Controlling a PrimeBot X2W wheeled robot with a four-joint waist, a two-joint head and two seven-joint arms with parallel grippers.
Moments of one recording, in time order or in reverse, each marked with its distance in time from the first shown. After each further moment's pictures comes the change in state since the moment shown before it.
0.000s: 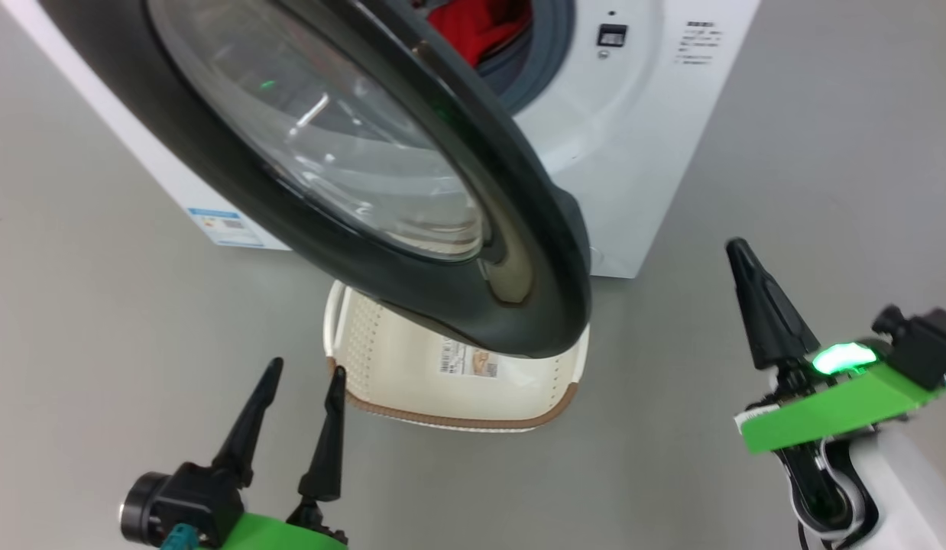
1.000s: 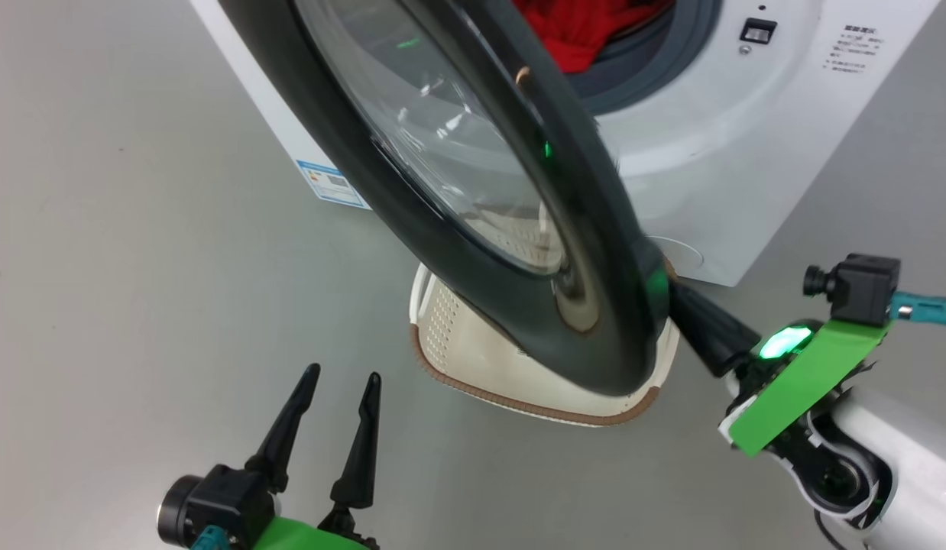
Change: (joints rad) left arm -0.003 0.000 -0.095 -0.002 -0.060 0.042 0.000; right arm -0.368 -0.374 0.647 0.001 0.608 0.000 -0.001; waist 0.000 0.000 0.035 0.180
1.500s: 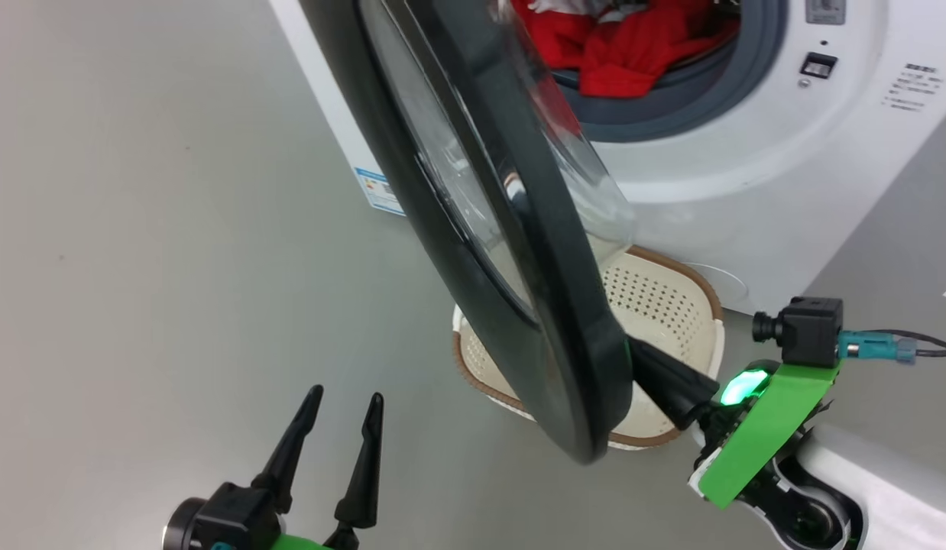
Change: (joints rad) left arm 0.038 0.000 -0.016 0.002 -0.007 0.024 0.000; right arm 0.000 0.005 0.138 -0.048 0.023 0.000 0.000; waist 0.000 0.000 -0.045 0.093
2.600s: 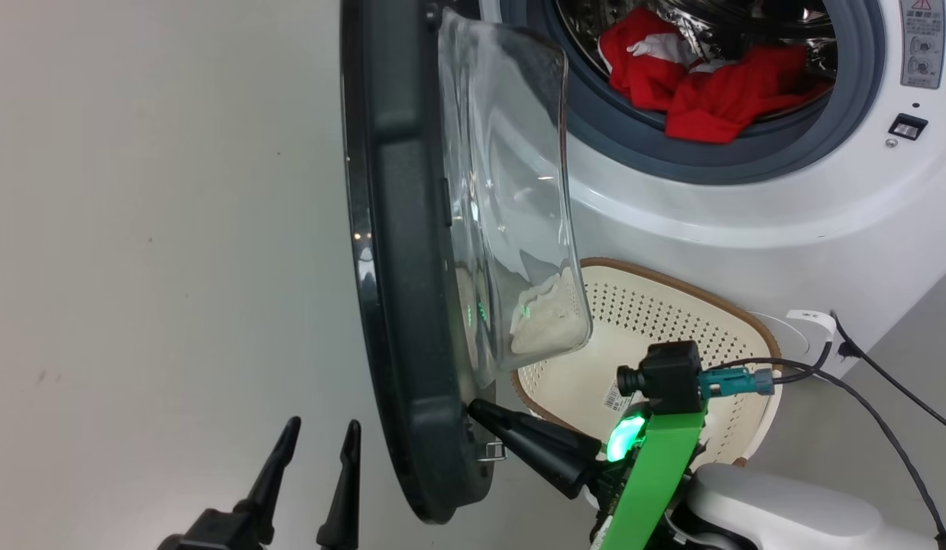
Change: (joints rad) left arm 0.060 0.000 0.036 0.011 -0.009 0.021 0.000; right arm -0.100 0.159 0.230 0.000 0.022 -0.001 0.001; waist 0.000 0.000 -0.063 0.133
